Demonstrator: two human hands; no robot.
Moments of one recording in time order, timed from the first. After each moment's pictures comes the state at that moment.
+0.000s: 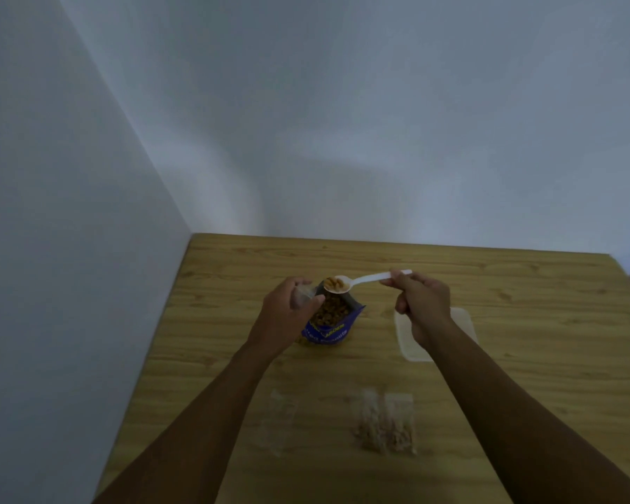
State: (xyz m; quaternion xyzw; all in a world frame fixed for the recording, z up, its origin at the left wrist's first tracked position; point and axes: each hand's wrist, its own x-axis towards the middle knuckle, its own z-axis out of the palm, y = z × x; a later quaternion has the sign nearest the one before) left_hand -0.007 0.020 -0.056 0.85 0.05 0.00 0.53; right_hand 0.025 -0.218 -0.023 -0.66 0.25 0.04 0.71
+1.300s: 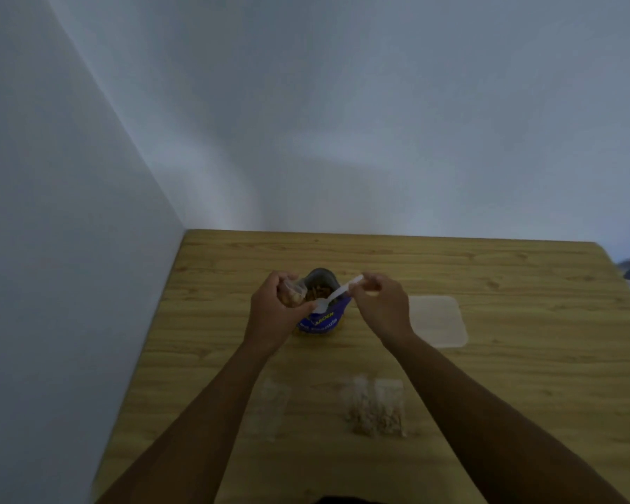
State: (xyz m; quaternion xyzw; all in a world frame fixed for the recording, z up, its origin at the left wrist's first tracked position) left_hand -0.029 0.007 -0.047 0.83 0.08 0.05 0.55; right_hand -0.004 -0.189 -0.042 -0.86 0.14 0.03 0.50
